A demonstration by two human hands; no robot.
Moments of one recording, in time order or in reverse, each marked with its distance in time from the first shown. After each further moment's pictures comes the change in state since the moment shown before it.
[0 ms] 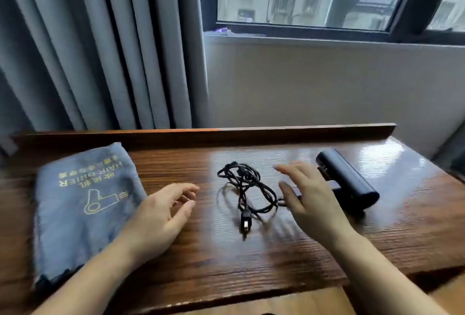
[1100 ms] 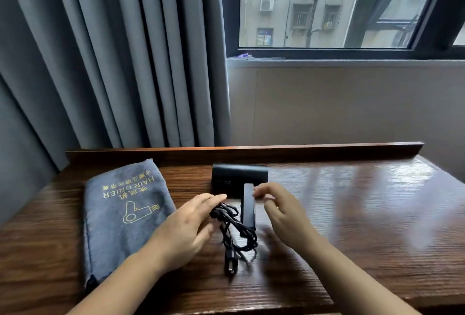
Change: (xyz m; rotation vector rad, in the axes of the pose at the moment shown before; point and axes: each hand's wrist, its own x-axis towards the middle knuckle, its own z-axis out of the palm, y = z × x) left_hand -0.001 -0.005 -0.013 0.224 -0.183 0.078; right_hand 0.021 -0.056 0.051 0.460 -0.150 0.147
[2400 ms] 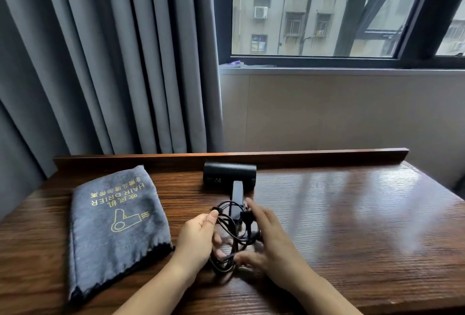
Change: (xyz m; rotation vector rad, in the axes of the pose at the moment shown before) left_hand 0.022 0.039 0.051 -0.828 0.229 -0.613; right_hand -0.034 0.027 0.009 -0.147 -0.188 -0.048
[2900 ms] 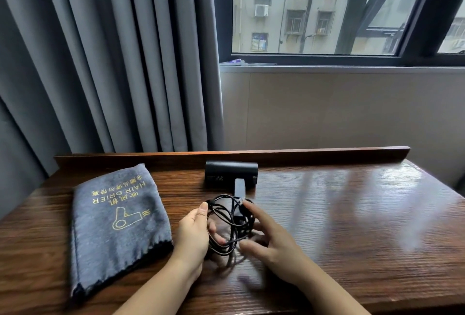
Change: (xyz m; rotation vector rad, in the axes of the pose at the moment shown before) left_hand -0.002 0.009 0.008 -0.258 0.147 -0.026; right_hand -0.003 -0.013 -0.006 0.447 -0.070 0.097
